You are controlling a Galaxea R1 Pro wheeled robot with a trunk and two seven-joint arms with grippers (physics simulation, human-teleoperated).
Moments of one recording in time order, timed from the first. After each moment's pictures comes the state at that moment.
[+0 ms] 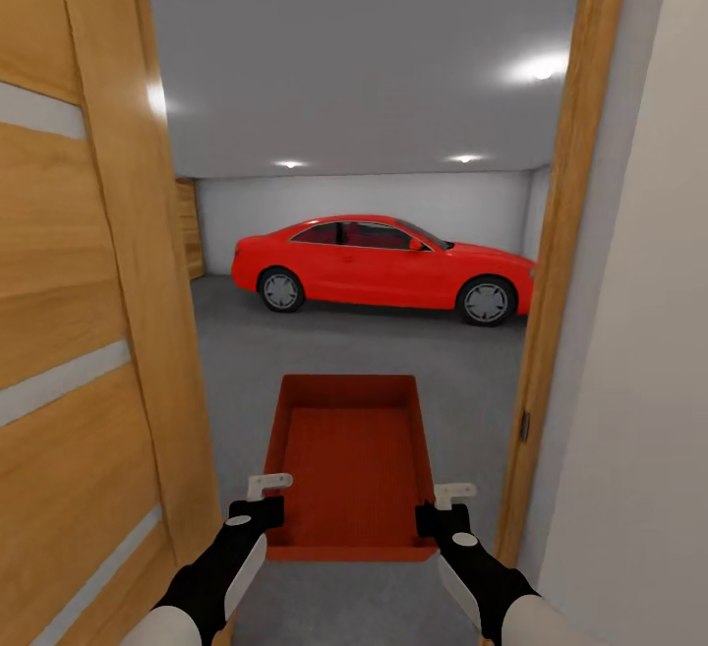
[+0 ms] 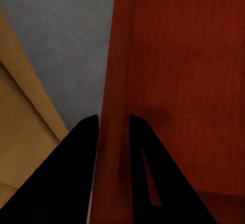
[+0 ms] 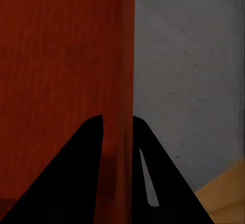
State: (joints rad) left arm -0.52 -0.09 -0.13 -0.60 0.15 0.21 0.26; right arm -0.60 0.08 0.29 -0.33 -0.20 -0.06 -0.19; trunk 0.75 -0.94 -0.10
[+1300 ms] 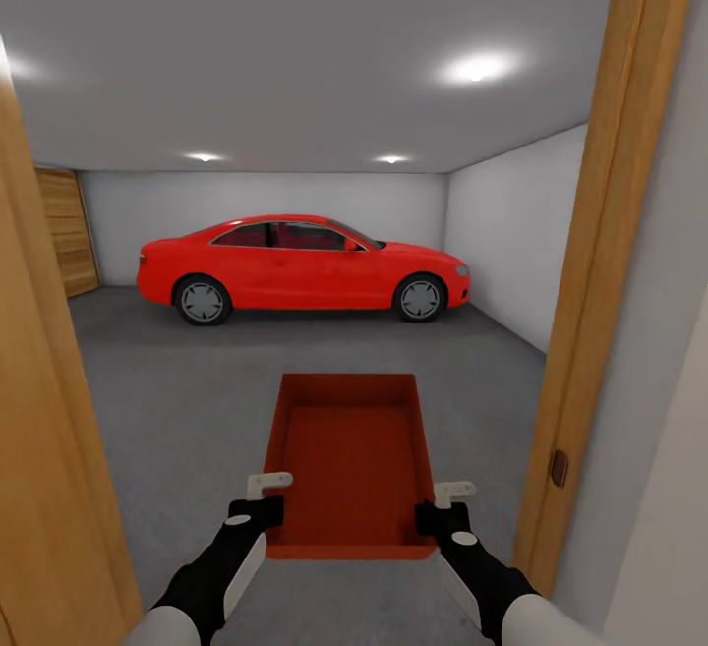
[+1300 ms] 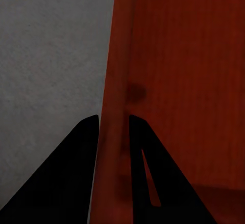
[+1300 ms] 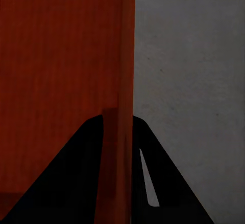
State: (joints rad) left arm -0.52 -0.09 -0.14 -0.61 0.17 0.21 0.27; right arm -0.60 0.08 0.29 -0.33 -0.20 -0.06 -0.19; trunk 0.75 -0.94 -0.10
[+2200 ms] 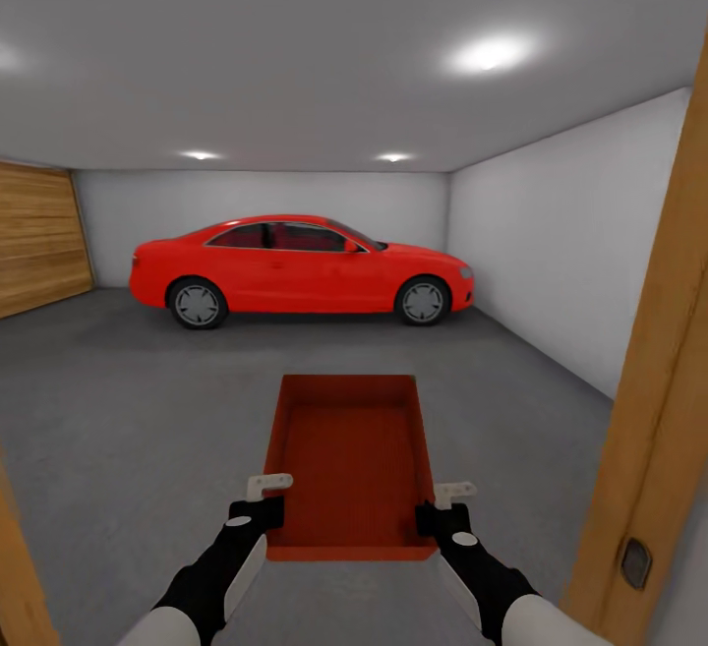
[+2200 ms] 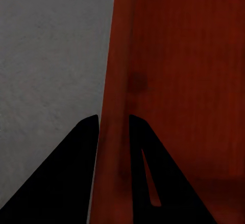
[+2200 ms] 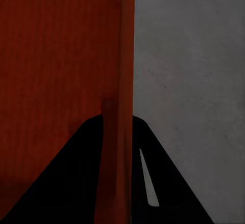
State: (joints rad) left arm -0.52 -0.09 -0.15 -0.60 0.18 0.20 0.27; right arm -0.60 0.08 0.30 -0.33 -0.20 -0.06 -0.20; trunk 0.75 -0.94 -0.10
